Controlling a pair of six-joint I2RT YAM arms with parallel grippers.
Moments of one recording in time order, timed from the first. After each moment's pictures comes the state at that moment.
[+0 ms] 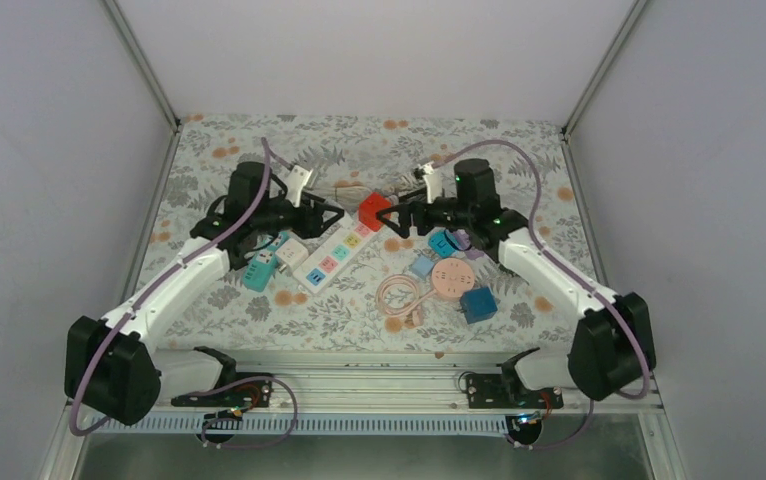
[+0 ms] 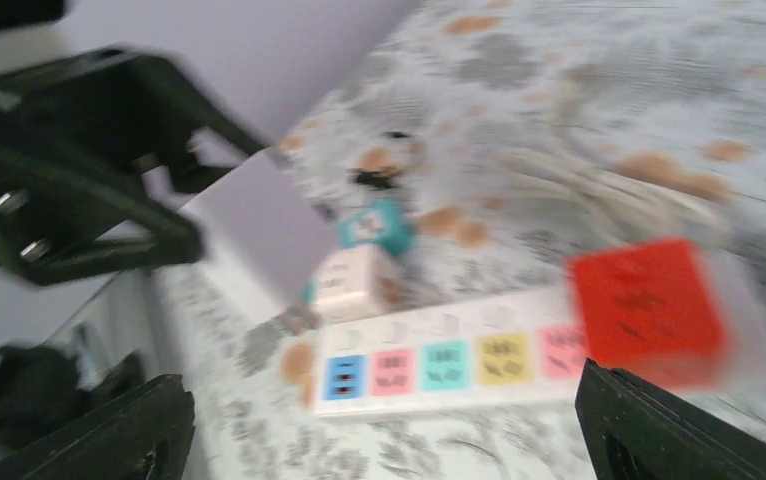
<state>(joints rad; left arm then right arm) -0.36 1.21 0.94 -0.25 0.66 -0.16 0.48 1.39 1.03 -0.16 -0.75 0.16</state>
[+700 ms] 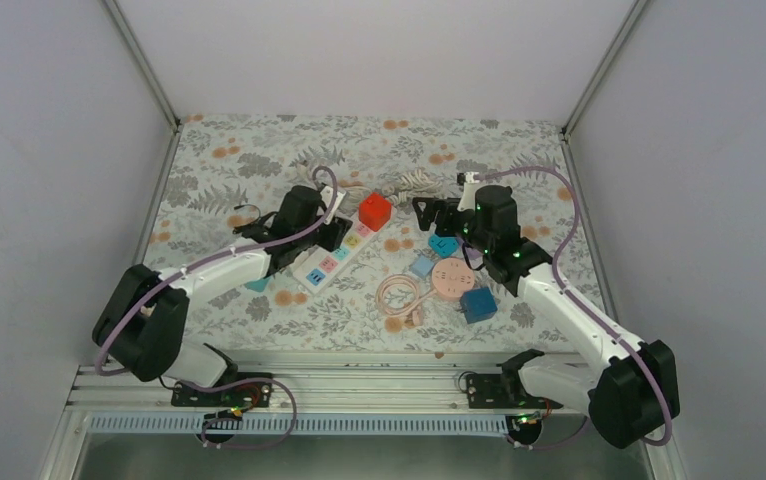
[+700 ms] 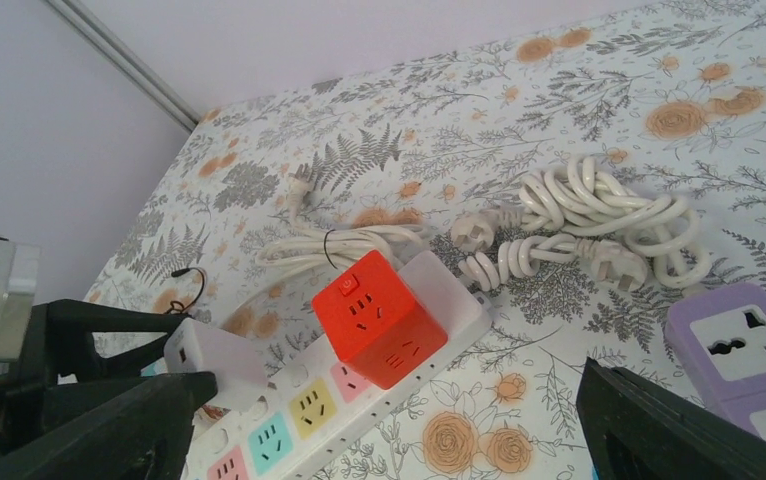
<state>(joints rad) -0.58 1.43 0.82 -0.03 0.03 -0.06 0.45 1.11 0.77 -0.08 -0.11 0.45</state>
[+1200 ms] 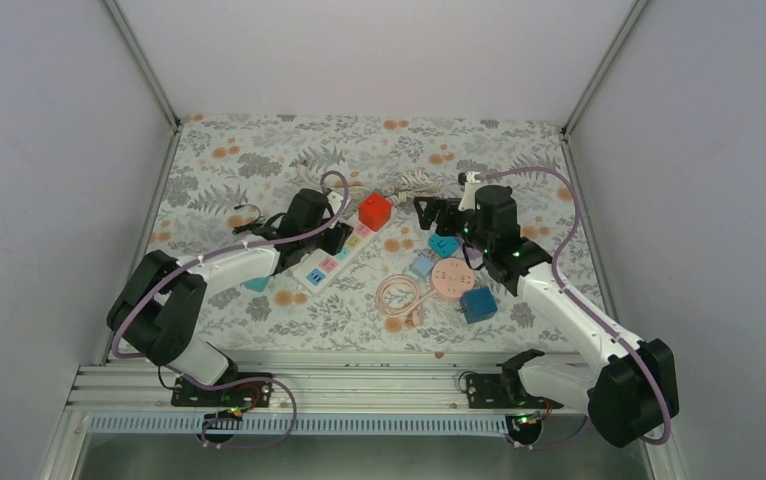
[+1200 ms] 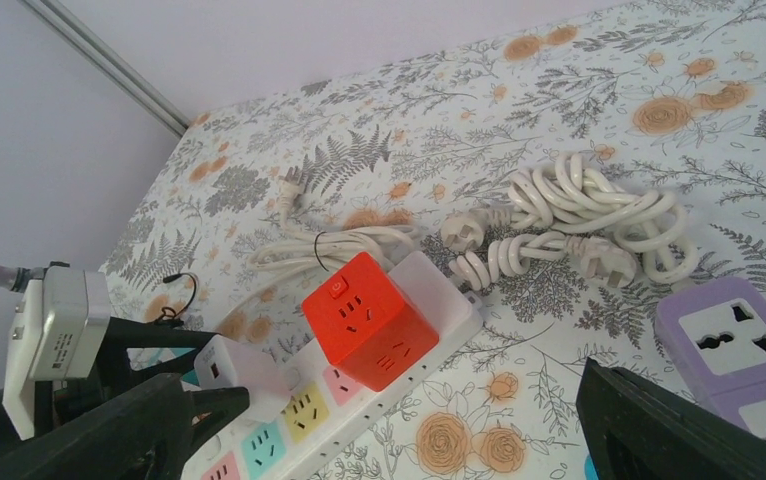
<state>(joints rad) -0.58 1.53 0.82 0.01 0.01 -0.02 0.44 1.12 0.77 -0.08 -0.10 0.47</state>
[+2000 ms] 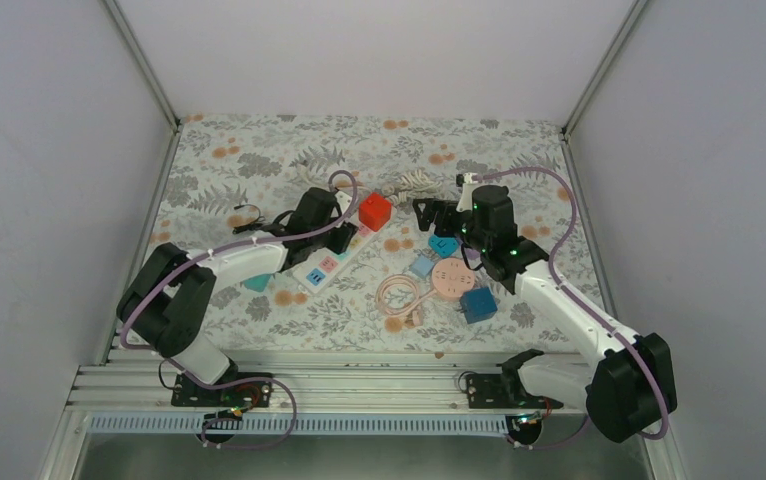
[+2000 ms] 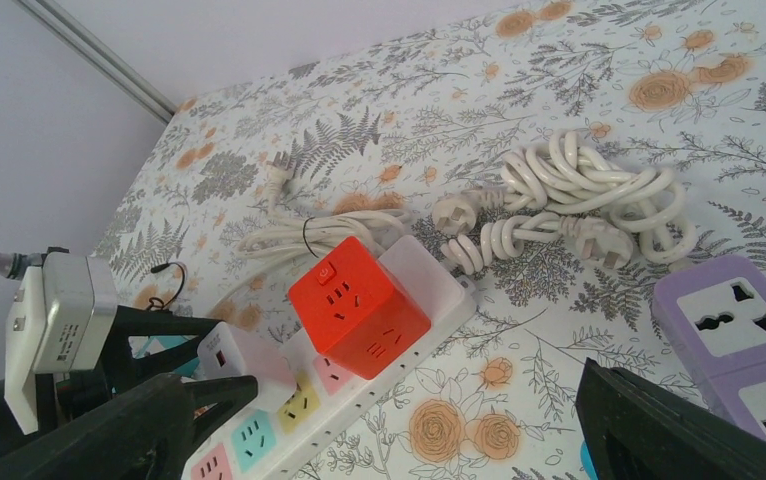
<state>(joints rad) -0.61 1.59 0.87 0.00 -0.01 -0.01 0.44 1.14 0.77 -0.08 -0.10 0.47</state>
